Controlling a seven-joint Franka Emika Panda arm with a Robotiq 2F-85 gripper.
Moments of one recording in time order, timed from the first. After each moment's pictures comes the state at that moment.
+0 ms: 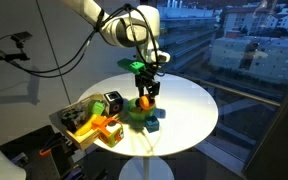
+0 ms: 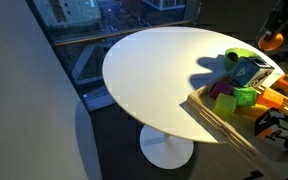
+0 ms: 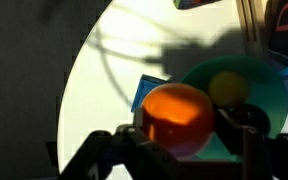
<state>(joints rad) -0.12 0.18 -0.12 -2.10 -0.06 2.20 -0.03</state>
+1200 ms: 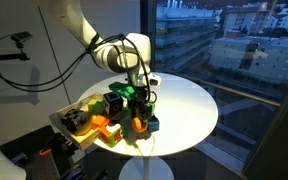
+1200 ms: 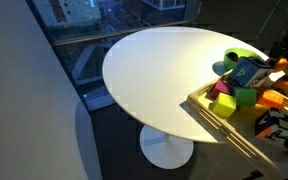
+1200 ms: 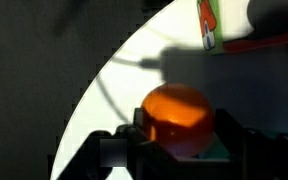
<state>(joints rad) -0.12 0.21 -0.15 -2.30 -0.17 2.39 -0.03</state>
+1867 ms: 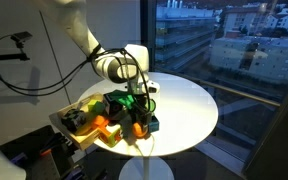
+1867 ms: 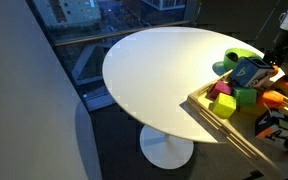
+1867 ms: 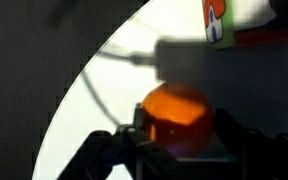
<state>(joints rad) -0.12 0.28 -0.14 -2.32 -0.17 2.50 -0.03</state>
